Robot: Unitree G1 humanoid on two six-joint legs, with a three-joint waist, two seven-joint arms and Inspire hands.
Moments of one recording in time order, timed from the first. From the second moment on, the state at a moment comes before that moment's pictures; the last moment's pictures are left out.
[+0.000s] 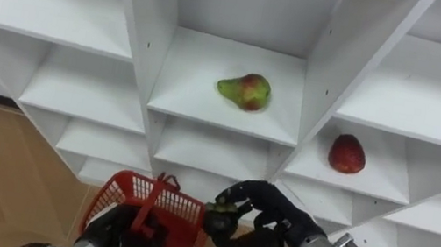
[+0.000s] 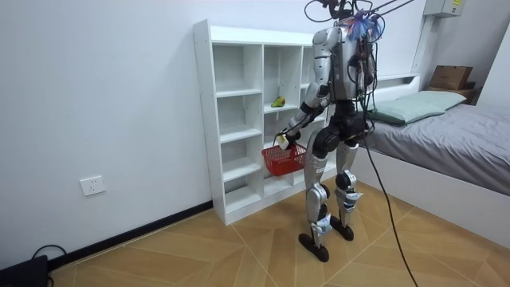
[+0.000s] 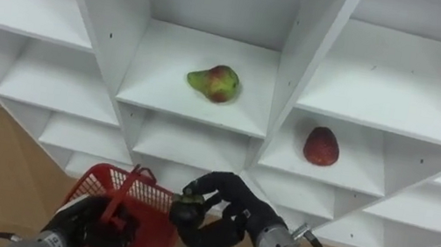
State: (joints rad) left arm -0.01 0.21 -0.16 0.82 -0.12 -0.14 -0.23; right arm 0.07 -0.30 0.33 0.32 -0.21 -0.11 0.23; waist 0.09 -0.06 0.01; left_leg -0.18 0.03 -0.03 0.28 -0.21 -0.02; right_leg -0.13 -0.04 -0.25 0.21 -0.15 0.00
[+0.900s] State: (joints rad) left arm 0.00 0.23 -0.34 0.69 -0.23 -0.16 -0.29; right arm 0.04 -0.30 0.36 0.42 -0.20 -0.12 0.20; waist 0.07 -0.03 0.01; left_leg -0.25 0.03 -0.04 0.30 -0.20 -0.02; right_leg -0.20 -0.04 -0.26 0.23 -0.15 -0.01
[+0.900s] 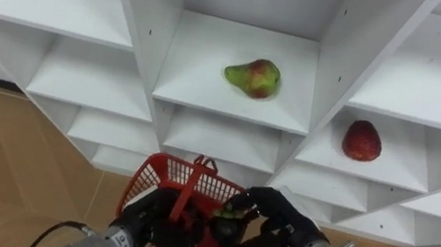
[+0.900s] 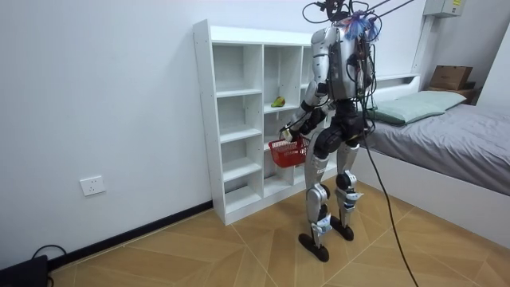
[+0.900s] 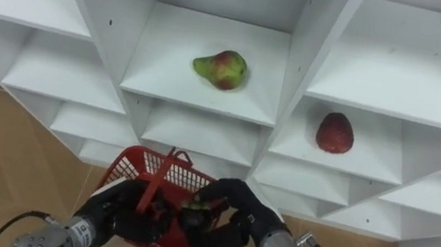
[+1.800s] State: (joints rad) left arm 0.00 0.27 -0.48 0.56 -0.36 -0.12 -0.43; right arm 0.02 -0.33 0.45 0.42 -0.20 -0.11 0.16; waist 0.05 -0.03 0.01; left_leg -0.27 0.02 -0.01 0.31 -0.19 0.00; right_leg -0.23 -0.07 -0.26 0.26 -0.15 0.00
